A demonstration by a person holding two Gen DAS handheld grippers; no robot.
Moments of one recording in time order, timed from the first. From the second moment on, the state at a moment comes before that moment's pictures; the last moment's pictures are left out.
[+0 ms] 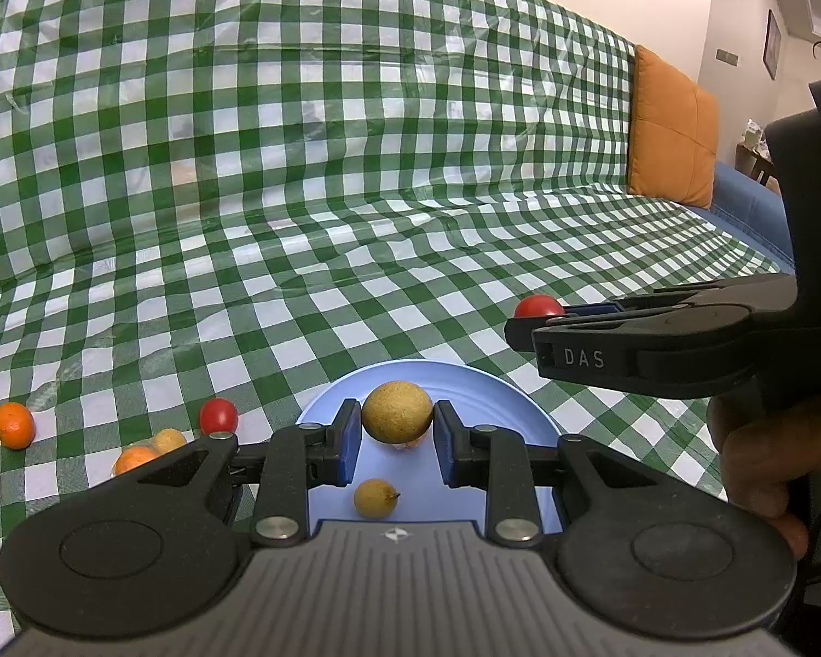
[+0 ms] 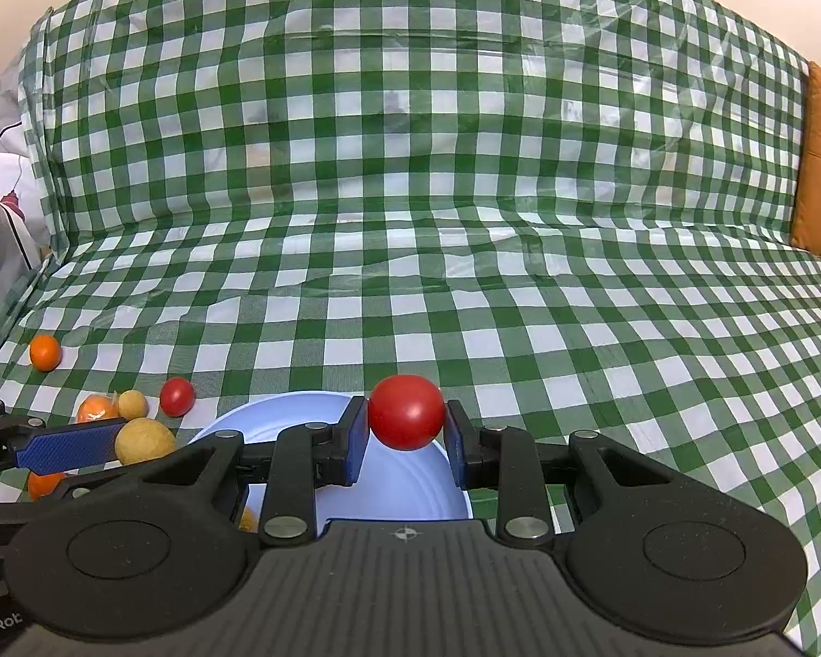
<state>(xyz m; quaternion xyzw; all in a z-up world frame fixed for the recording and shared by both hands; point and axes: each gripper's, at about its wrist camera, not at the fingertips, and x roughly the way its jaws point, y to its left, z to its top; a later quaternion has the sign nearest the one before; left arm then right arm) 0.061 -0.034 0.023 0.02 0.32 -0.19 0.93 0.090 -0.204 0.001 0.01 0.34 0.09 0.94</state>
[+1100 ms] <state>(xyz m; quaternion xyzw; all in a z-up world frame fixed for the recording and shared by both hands) 0.056 -0.039 0.020 0.03 0.33 -0.20 0.92 0.090 -0.198 -0.004 0.01 0.35 0.09 0.93</state>
